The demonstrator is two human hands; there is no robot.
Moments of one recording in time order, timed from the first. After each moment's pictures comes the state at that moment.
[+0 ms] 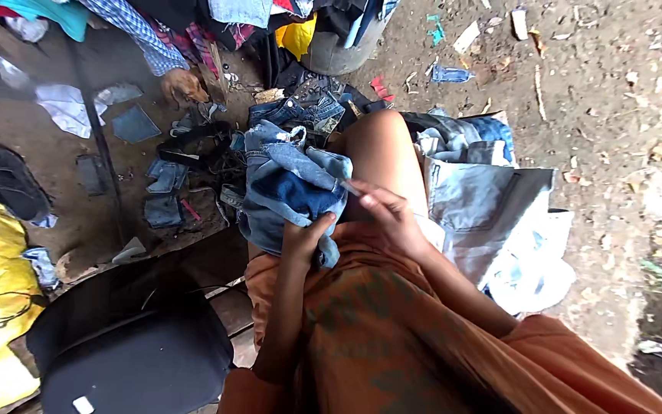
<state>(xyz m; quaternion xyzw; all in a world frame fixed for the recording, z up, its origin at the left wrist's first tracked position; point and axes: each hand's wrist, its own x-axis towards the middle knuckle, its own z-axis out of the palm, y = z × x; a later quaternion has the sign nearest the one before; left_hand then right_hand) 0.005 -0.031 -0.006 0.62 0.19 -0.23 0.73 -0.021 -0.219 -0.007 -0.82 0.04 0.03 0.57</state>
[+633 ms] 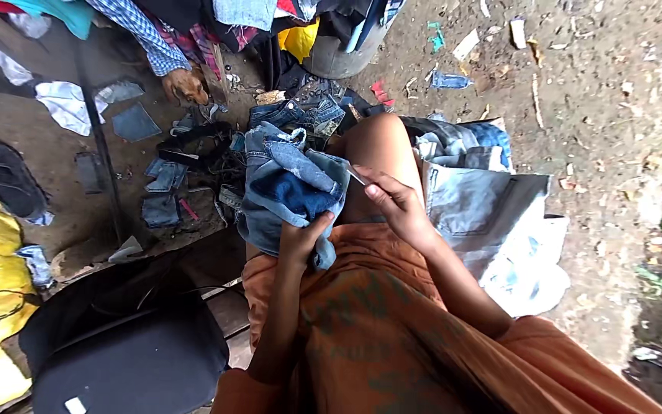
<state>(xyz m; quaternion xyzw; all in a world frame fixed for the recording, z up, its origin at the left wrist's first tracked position) 0.007 -0.032 -0.008 0.62 0.18 -0.20 0.73 -0.003 -0.231 0.008 -0.86 0.02 0.05 0.51</state>
